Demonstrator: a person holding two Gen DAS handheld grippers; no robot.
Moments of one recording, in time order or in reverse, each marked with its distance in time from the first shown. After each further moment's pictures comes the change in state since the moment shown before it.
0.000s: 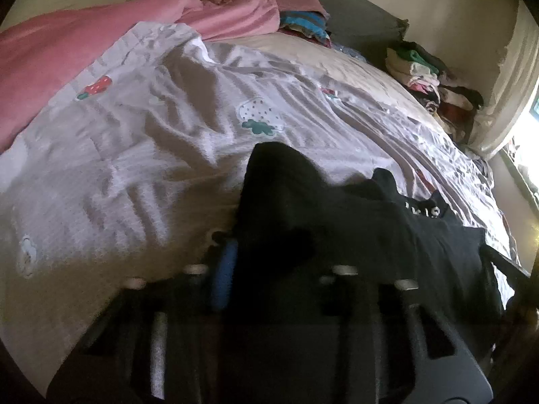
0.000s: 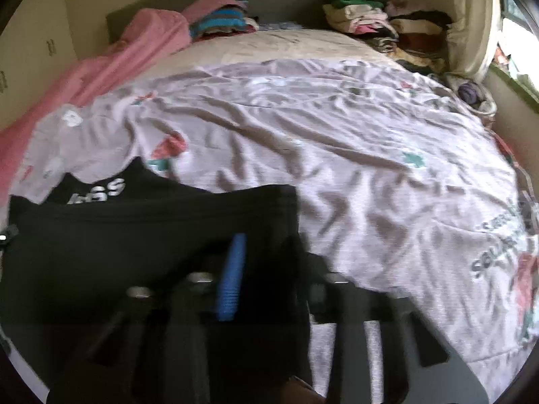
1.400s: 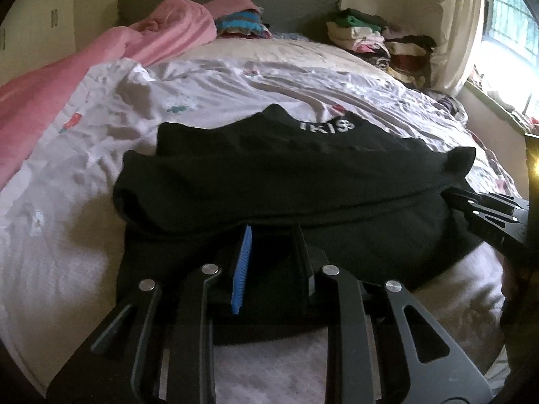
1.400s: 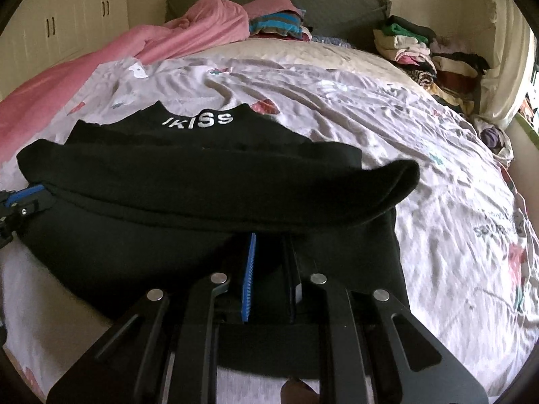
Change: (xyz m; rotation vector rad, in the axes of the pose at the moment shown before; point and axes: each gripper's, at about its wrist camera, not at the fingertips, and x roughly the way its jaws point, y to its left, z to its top) left arm -0.058 -0.082 -0.084 0.268 -0.007 -0.030; right arm -0.063 0.072 -0.072 -0.222 -0.021 0.041
